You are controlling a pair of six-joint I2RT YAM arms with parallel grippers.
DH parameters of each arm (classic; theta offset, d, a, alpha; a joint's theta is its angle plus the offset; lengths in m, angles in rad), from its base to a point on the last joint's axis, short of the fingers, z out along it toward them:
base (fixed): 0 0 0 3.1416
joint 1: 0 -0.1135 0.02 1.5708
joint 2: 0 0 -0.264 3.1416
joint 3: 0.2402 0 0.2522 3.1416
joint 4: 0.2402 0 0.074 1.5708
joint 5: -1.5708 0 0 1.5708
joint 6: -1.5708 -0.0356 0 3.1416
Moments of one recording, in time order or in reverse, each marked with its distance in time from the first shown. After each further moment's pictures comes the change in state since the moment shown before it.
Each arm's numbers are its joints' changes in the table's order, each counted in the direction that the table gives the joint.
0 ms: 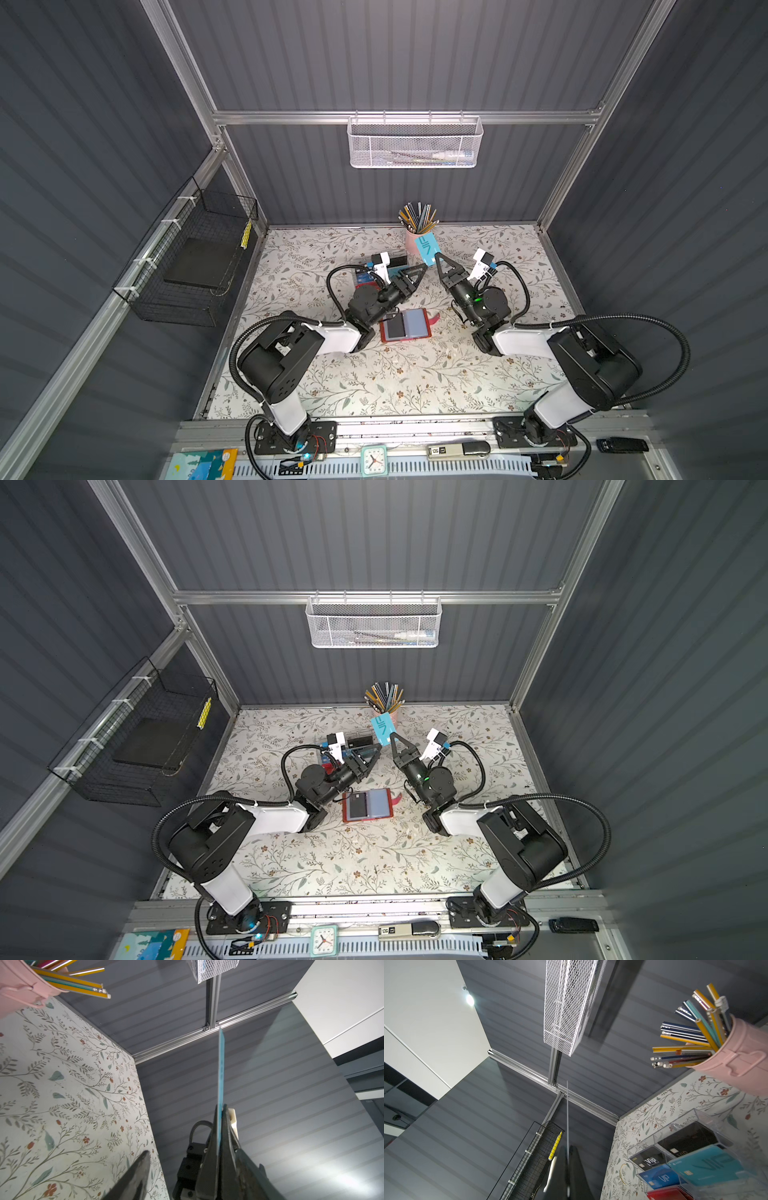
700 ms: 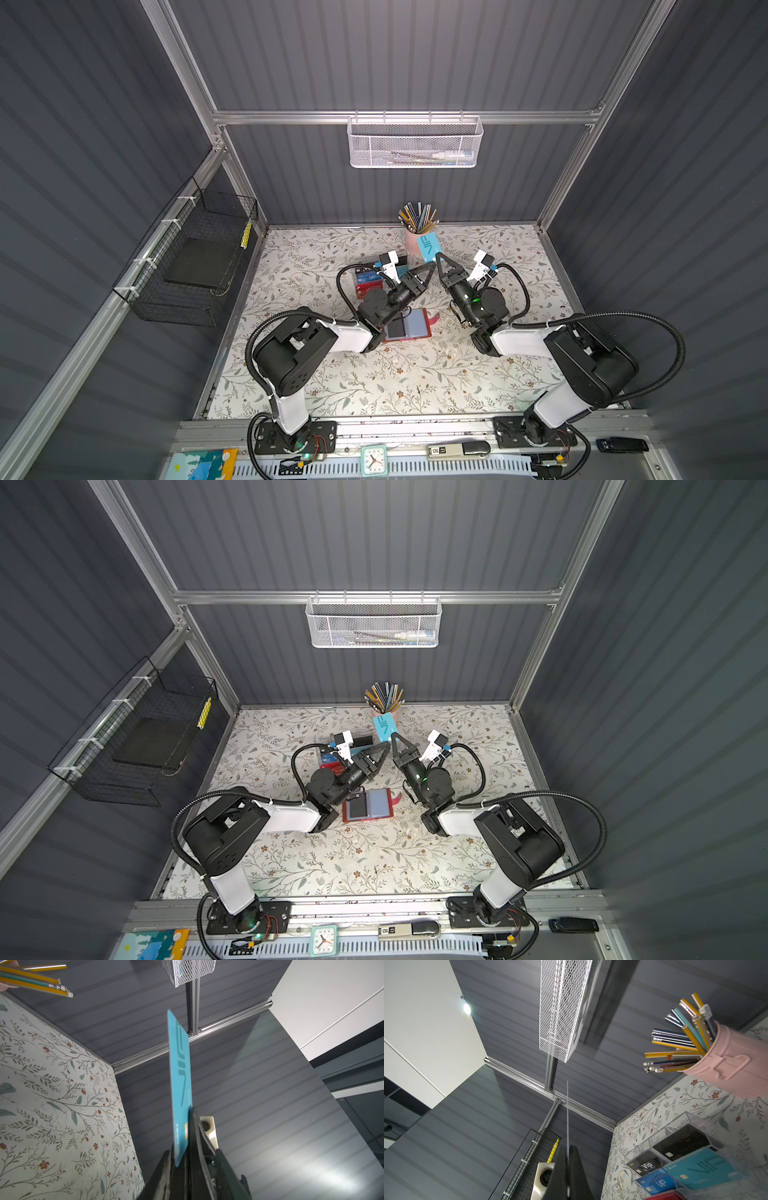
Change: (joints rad) left arm 0.067 0.082 0.060 -0.115 0.102 -0.003; right arm -0.012 0.018 0.000 -0.010 -0.056 0.000
